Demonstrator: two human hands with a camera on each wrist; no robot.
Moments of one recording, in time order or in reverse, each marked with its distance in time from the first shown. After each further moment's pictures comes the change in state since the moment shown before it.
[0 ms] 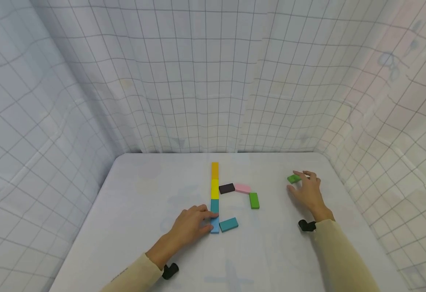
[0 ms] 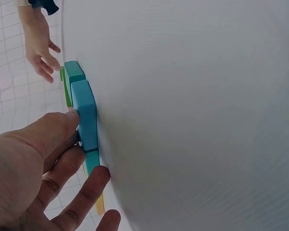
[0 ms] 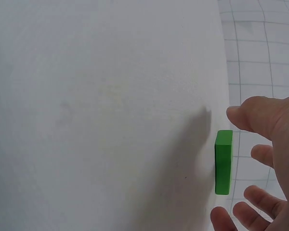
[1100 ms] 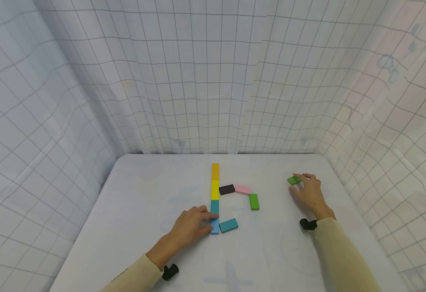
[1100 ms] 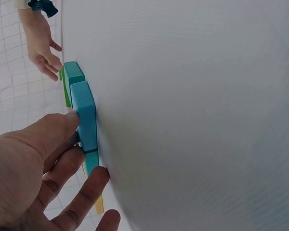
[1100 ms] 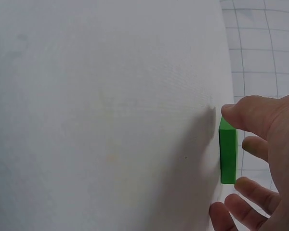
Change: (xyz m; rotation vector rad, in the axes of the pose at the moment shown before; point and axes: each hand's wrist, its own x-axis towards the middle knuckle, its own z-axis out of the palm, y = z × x) left_hand -0.002 0.001 0.003 0.006 0.012 -0.003; right_hand 0.010 0.018 -0.002 -0.012 -0.016 -0.011
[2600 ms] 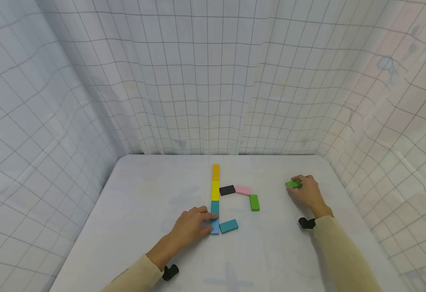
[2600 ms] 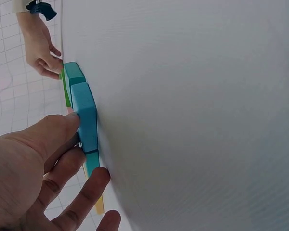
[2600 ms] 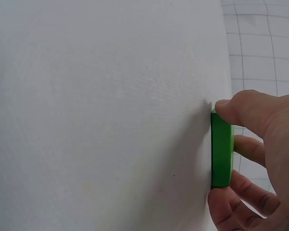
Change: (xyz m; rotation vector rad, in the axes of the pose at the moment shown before) left_hand -0.001 0.000 0.000 -0.006 0.005 0.002; right_hand 0.003 -0.015 -0.002 0.035 -0.074 0.040
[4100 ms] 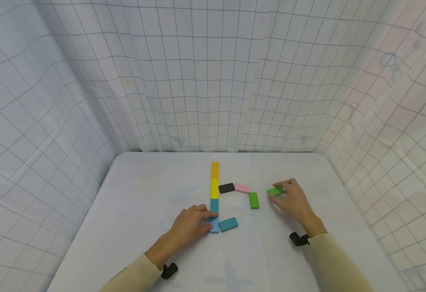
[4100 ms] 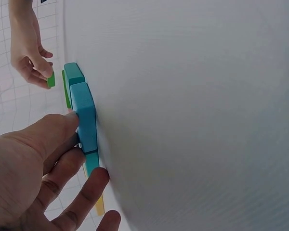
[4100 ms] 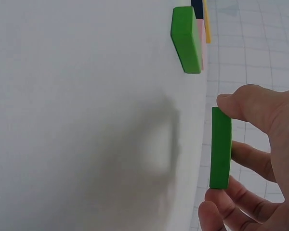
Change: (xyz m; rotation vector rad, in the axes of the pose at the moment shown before) left_hand 0.000 -0.001 -0.002 -0.024 0.009 0.020; right_hand -0.047 -0.062 0.029 -0.029 0.042 -0.179
